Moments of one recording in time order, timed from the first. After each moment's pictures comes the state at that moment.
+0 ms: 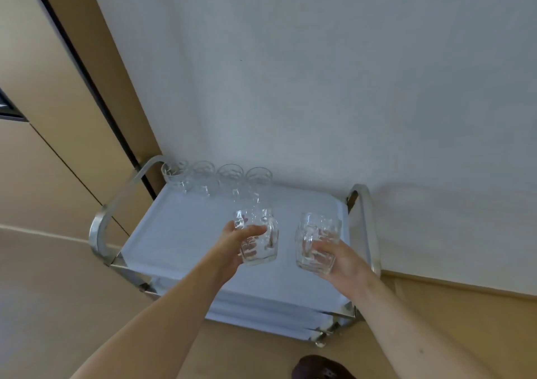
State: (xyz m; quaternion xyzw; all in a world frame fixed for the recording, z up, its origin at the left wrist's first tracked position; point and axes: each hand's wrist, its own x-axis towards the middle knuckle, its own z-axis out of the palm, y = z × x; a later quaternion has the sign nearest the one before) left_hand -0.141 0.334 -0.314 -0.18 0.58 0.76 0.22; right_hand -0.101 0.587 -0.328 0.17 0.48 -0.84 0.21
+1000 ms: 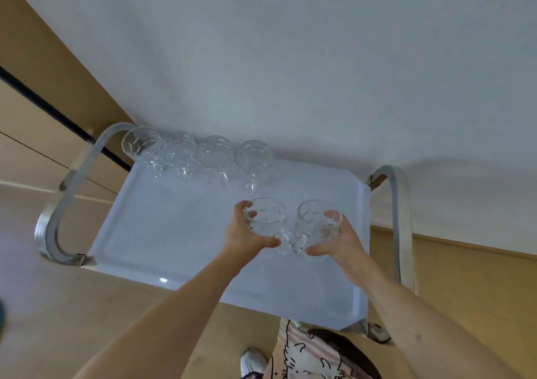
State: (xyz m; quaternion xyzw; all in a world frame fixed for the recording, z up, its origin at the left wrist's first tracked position) left_hand -0.243 0.375 -0.403 -0.17 0.79 0.55 0.20; right_hand -0.221 0.610 -0.421 0.23 0.68 -0.66 0.22
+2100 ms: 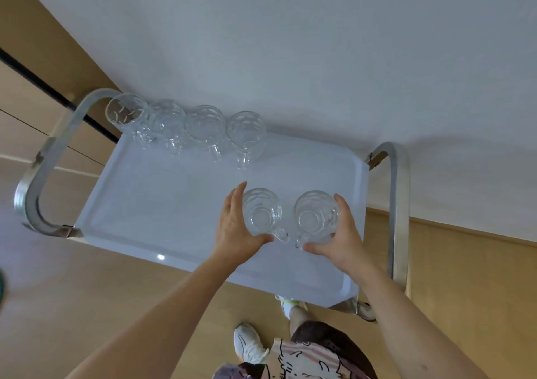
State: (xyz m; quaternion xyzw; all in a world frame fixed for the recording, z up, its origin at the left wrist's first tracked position) left_hand -0.206 0.381 -0.416 -0.07 0.91 0.40 0.12; right_hand -0.188 0.618 -0.429 0.16 0.81 -0.53 0.20
